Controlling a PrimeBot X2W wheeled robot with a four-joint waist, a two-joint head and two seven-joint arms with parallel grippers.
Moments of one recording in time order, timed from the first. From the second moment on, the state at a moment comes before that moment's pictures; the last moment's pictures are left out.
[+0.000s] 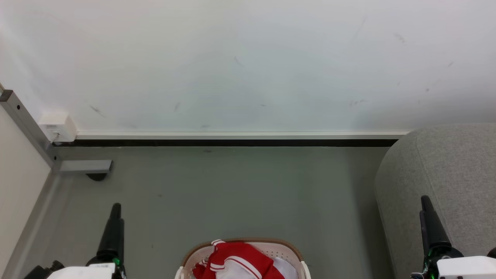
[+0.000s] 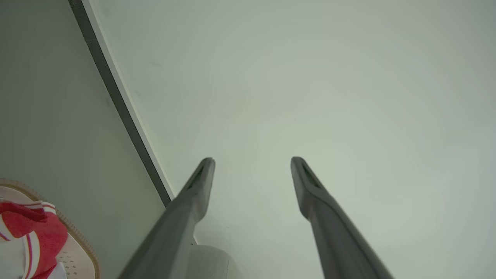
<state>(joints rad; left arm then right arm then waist) -0.05 0.04 0.09 0.17 -1.42 -0.13 0.01 -0.07 -0.04 0.01 0.16 1.46 0.13 0.01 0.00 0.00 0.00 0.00</state>
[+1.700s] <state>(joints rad) 0.03 0.06 0.00 0.03 -0.45 -0.03 -0.15 -0.06 -0.04 0.11 0.15 0.61 0.13 -0.15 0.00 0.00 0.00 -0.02</state>
